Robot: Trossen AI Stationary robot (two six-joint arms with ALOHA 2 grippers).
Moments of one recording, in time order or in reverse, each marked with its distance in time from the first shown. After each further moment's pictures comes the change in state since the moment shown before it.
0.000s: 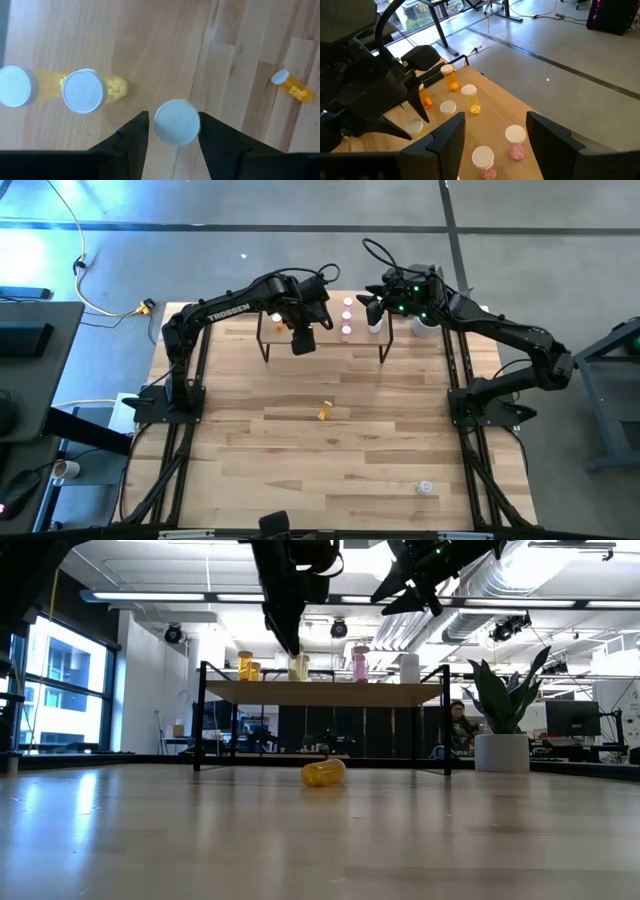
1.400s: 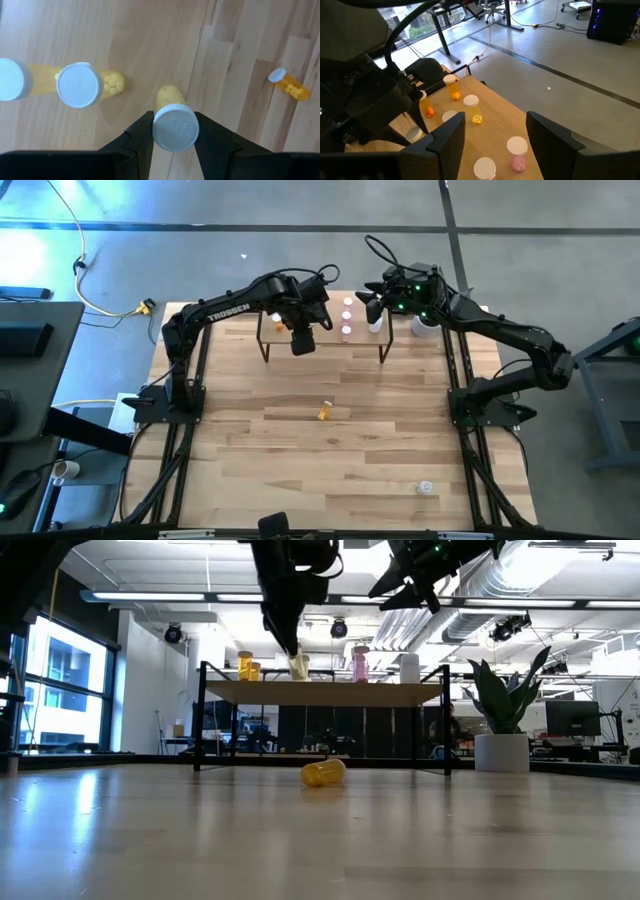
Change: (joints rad) left arm 0.000 0.000 0.000 -0.016 0.011 -0.015; right arm 0.000 0.000 0.000 0.045 0.001 -0.009
